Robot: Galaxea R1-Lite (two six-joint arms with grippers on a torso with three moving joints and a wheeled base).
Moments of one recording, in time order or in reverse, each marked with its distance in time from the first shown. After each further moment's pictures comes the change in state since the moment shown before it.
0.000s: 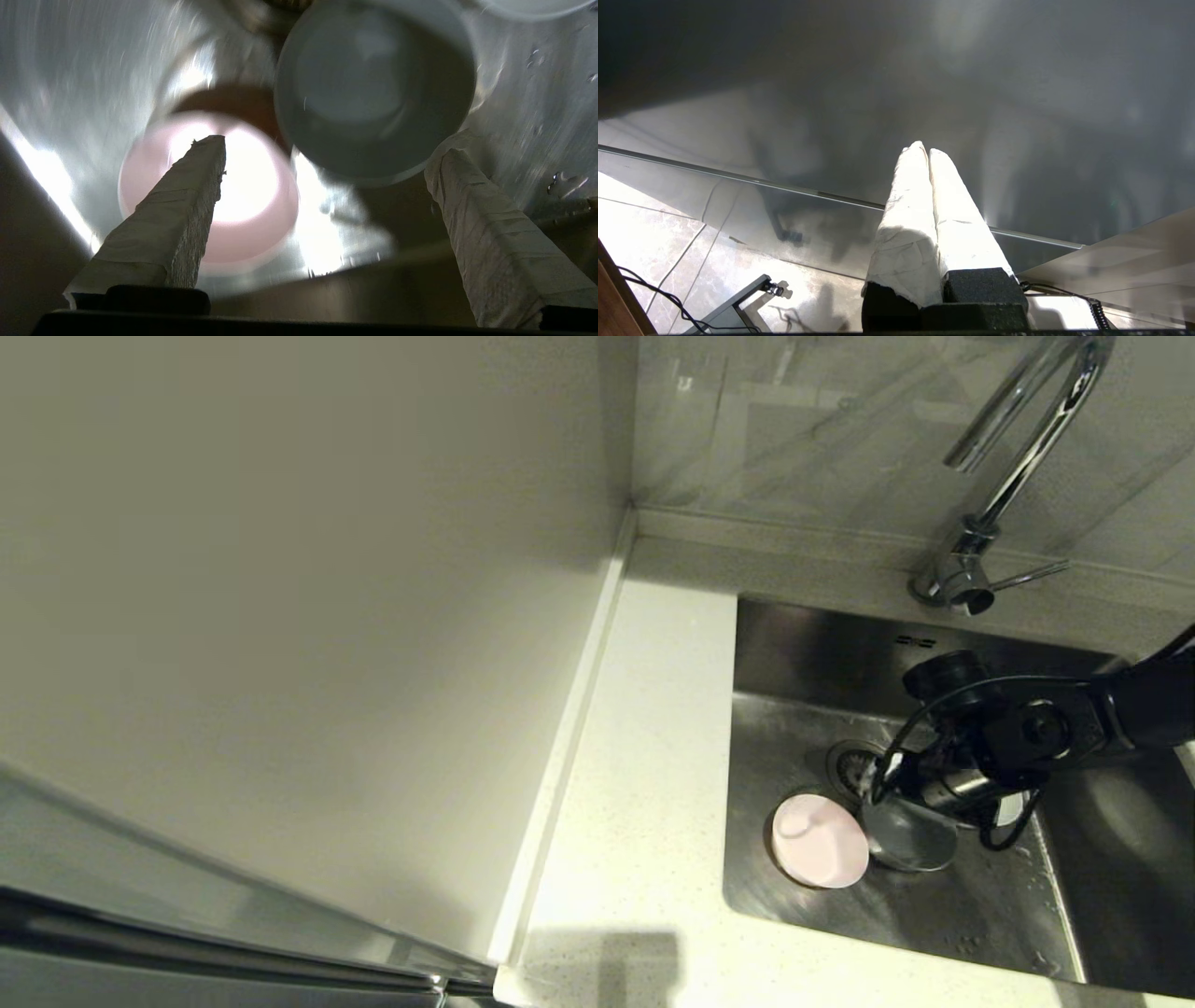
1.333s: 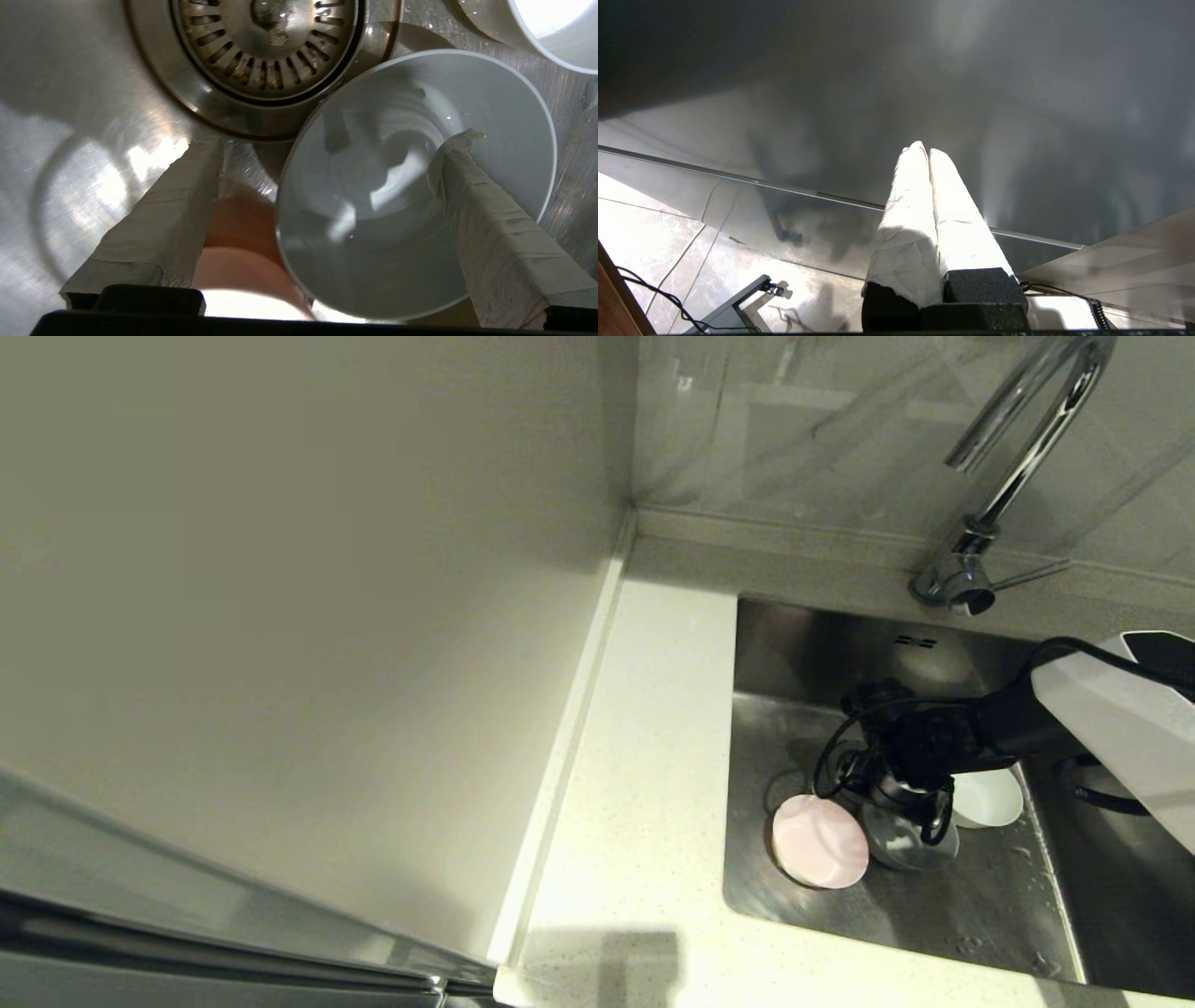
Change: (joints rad) left arm 0.000 0.000 0.000 0.000 0.000 0.000; right arm 0.009 0.294 -0.239 0.002 -0.146 0.115
